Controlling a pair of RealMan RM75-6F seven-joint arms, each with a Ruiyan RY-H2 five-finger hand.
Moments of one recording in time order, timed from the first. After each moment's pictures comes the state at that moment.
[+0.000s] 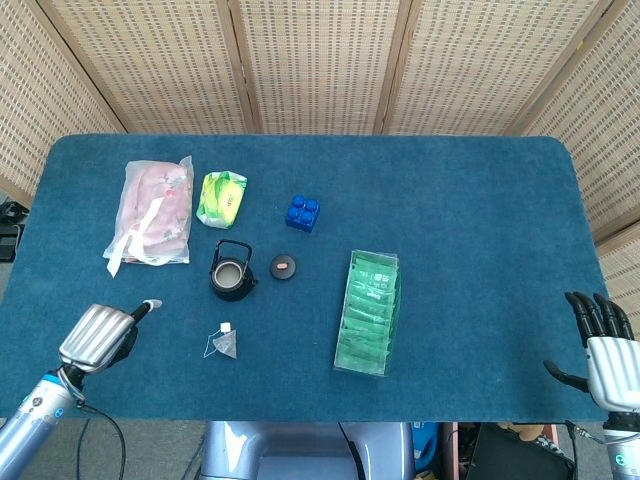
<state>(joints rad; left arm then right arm) -0.34 -1.05 -0.02 -1.82 1.48 1.07 0.37 0.04 -1.16 0.07 -1.55 -1.49 1.54 -0.06</state>
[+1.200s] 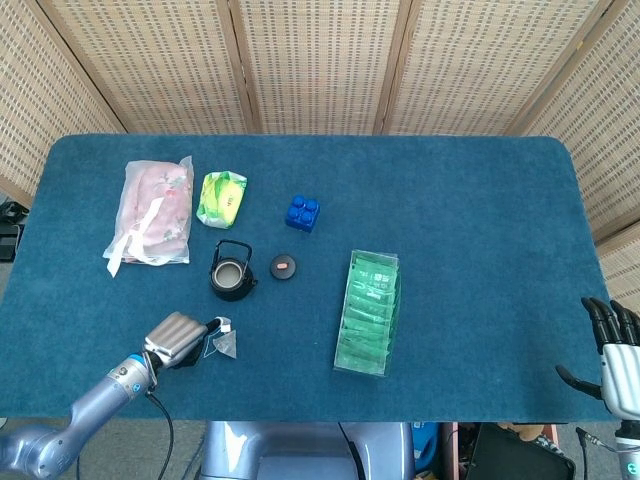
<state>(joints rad) -0.63 -1.24 0.00 -1.79 1.13 0.72 0.46 0.01 -1.16 0.07 -1.52 -1.48 1.56 -0.02</state>
